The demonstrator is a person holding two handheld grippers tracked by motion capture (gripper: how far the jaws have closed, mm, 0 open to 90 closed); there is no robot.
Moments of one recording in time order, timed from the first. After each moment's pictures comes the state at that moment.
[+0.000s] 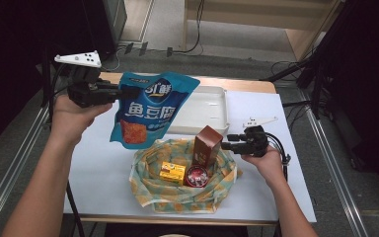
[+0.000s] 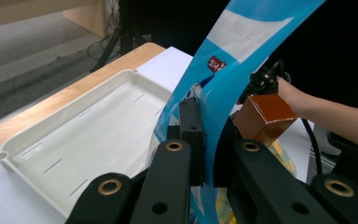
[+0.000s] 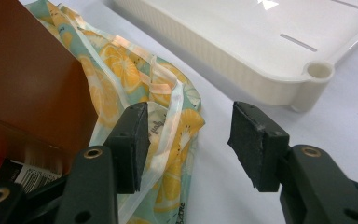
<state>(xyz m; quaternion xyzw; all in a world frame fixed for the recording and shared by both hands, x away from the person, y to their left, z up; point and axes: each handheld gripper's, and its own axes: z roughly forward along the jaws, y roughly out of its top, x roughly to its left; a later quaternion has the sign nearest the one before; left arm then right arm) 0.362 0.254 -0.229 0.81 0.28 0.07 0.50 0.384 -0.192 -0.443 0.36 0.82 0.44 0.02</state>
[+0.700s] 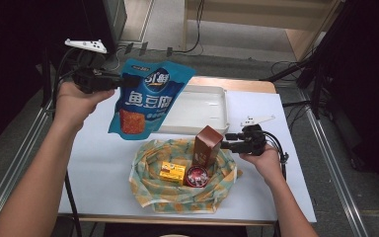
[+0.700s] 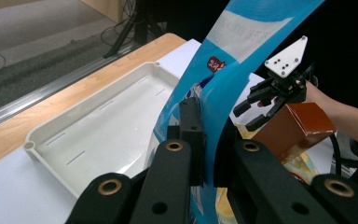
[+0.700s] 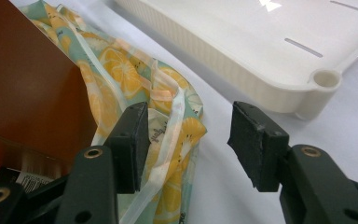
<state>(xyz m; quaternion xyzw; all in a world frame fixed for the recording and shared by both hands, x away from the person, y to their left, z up) 0.401 0.253 -0.227 0.82 0.32 0.07 0.47 0.389 -0.187 -0.444 0.35 0.82 0.44 0.02</state>
